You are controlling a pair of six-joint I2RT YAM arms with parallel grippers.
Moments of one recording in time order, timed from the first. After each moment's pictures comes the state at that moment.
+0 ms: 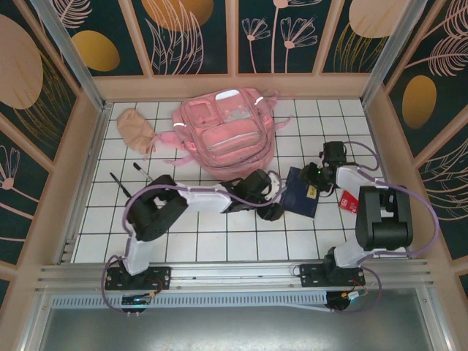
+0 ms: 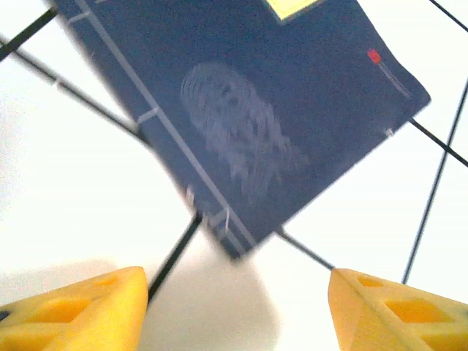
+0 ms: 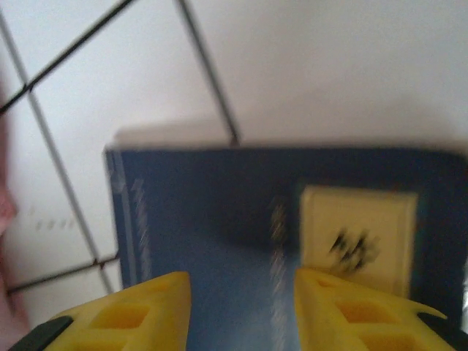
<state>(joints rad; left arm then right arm) -1.01 1.97 1.15 0.00 0.24 -0.23 0.04 1.51 0.78 -0.39 -0.26 0.49</state>
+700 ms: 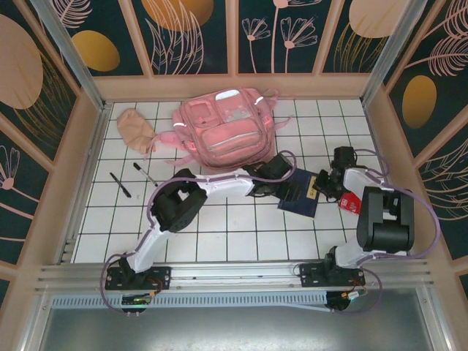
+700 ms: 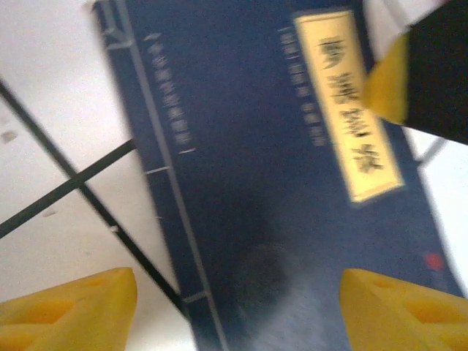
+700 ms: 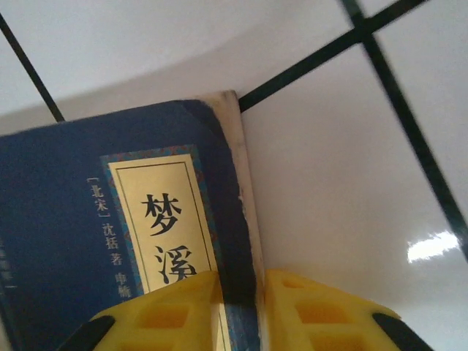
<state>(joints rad) -1.00 2.27 1.68 -0.32 0.10 -0.52 -0.07 1.54 0.77 -0.48 -0.18 0.42</state>
